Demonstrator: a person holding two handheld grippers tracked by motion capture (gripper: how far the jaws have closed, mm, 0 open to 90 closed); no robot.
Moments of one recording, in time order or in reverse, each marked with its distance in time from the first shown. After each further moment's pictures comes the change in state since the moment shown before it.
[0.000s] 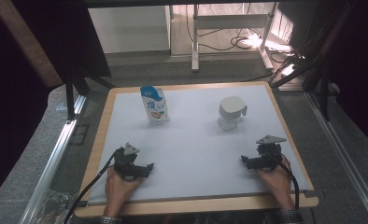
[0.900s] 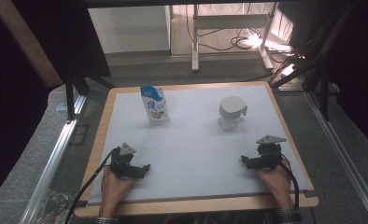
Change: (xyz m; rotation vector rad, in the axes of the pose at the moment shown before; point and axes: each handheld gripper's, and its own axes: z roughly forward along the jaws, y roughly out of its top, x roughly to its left) left arm 0.012 -0.004 -0.005 0.005 -0.028 0.035; right arm 0.000 0.000 0.000 0.001 0.001 0.002
